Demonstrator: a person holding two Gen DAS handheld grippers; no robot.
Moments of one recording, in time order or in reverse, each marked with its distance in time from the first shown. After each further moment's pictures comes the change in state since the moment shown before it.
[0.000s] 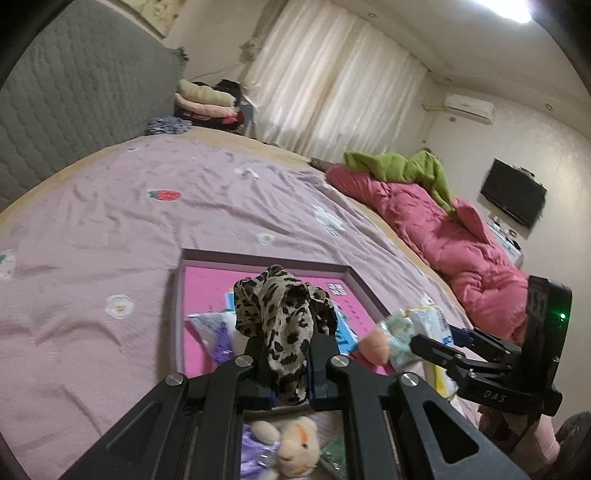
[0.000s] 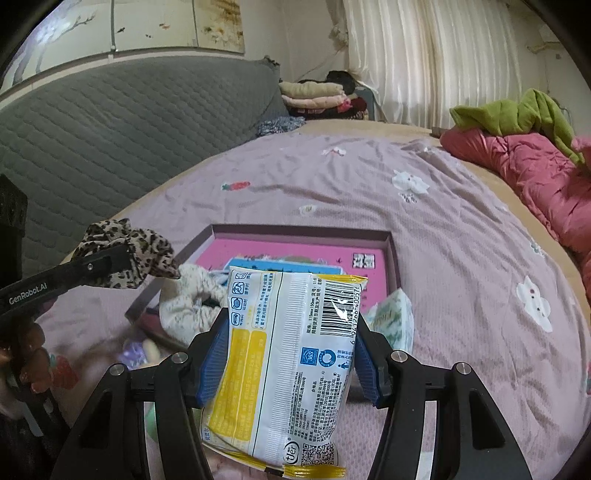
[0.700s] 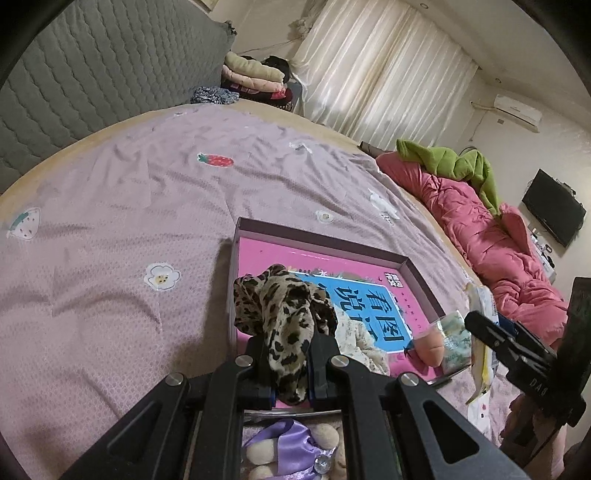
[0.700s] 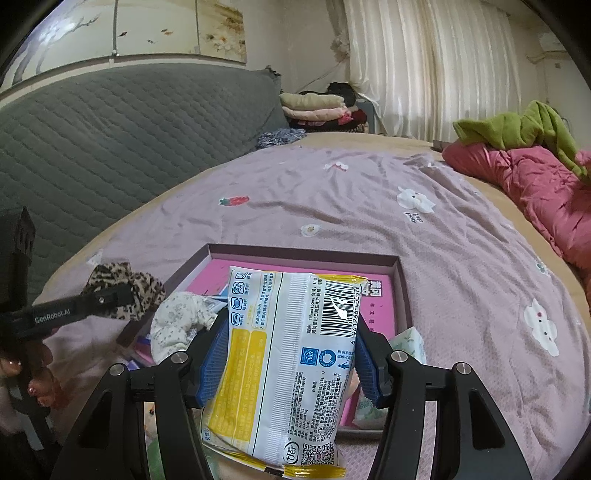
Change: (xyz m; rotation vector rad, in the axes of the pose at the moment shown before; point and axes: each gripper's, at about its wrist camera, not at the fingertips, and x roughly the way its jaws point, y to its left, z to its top) left arm 0.029 0.039 -0.005 -0.104 0.094 0.132; right arm 0.021 0.002 0.016 -0.006 -0.041 -0.011
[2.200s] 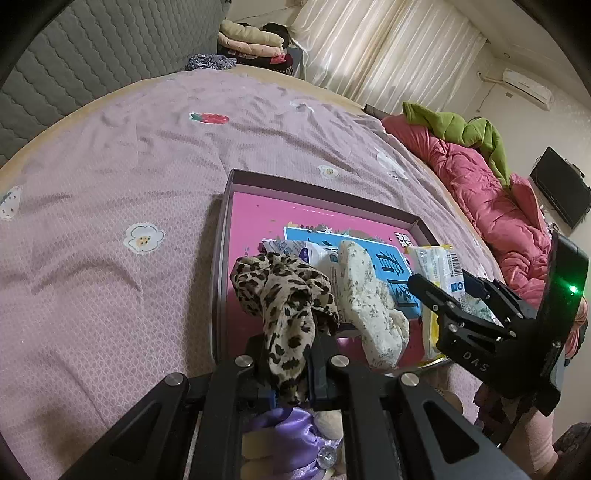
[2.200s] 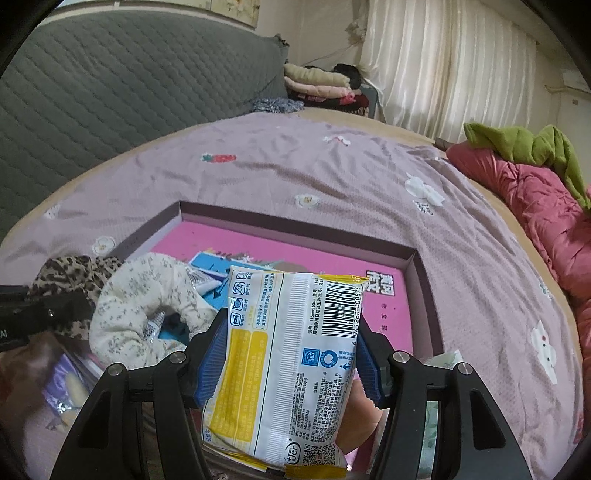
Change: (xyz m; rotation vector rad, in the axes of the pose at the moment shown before) left arm 0.035 -0.003 -0.012 0.017 0.148 0.019; right arm 0.085 0.020 -0.008 -0.147 0.120 -0.112
